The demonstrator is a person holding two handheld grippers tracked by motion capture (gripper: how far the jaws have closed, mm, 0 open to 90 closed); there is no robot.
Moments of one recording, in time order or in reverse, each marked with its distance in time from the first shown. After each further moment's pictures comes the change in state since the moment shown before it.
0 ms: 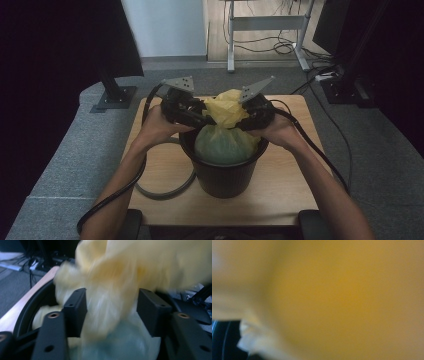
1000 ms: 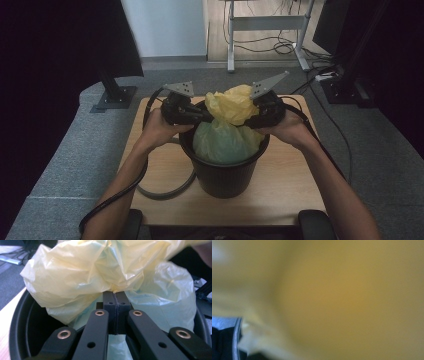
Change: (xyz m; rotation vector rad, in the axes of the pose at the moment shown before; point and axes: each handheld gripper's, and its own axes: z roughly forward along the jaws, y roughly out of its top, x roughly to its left) left arm 0.006 -0.010 0.008 0.020 0.001 0.009; right arm -0.002 -0.001 -0.022 -0.048 0.062 0.001
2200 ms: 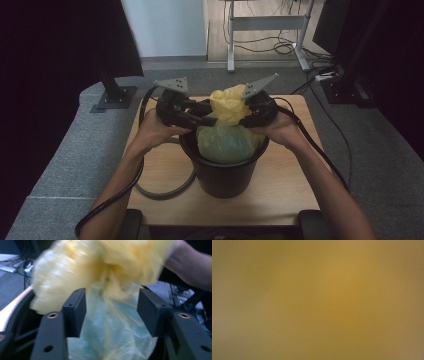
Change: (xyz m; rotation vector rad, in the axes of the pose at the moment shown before) left arm -0.020 0.009 -0.012 -0.054 -0.035 -0.014; right arm -0.002 0.002 0.017 0.052 -0.106 0.037
